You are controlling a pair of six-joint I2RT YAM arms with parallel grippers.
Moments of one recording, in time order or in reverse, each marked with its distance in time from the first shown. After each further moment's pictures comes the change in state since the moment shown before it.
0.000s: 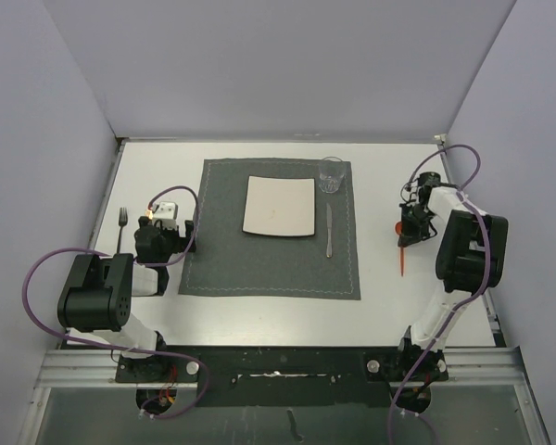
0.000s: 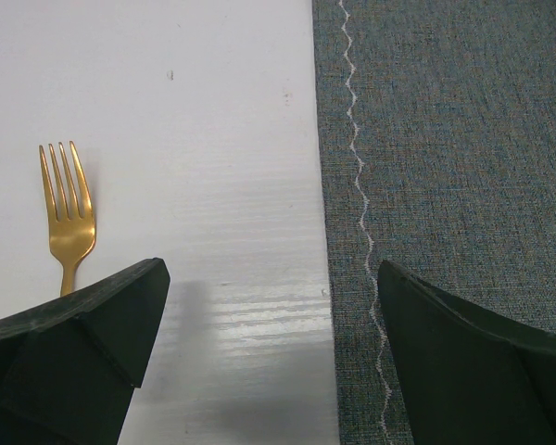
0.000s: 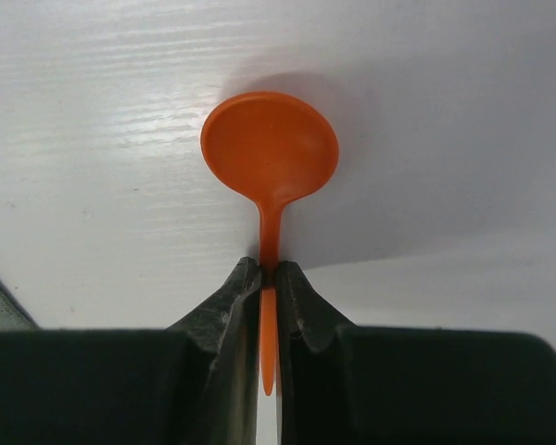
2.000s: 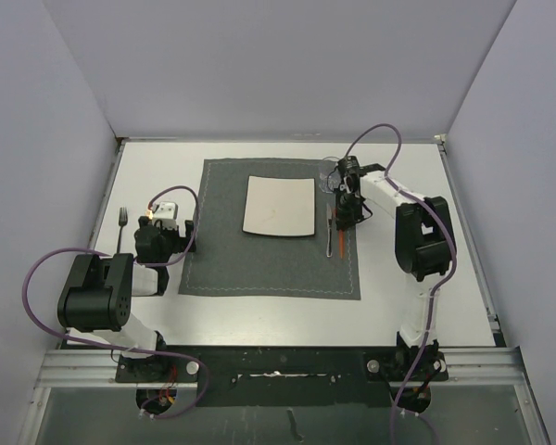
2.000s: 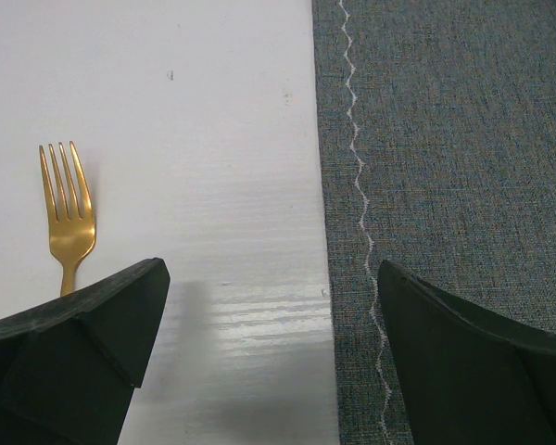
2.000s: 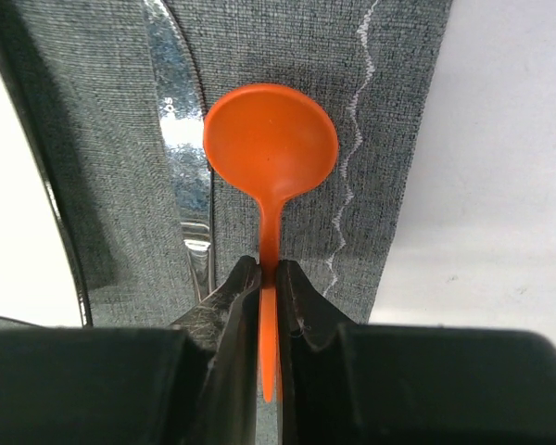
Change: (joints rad) left arm 0.000 0.000 0.000 0.000 0.000 0.000; right arm 0.474 0.174 0.297 -0.071 0.071 0.372
